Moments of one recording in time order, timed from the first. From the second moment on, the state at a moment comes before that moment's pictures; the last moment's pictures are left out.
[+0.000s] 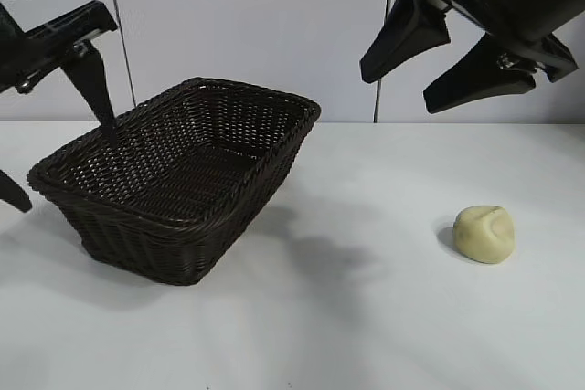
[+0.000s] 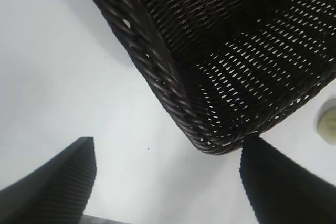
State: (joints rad) left arm -0.38 1.54 -1.03 -0.33 0.82 -0.80; right arm 0.26 1.46 -1.00 0.70 0.63 -0.39
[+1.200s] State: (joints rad) left arm -0.47 1.81 -1.03 0.01 0.62 -1.29; right arm 0.26 1.46 -1.00 0.69 0.63 -0.39
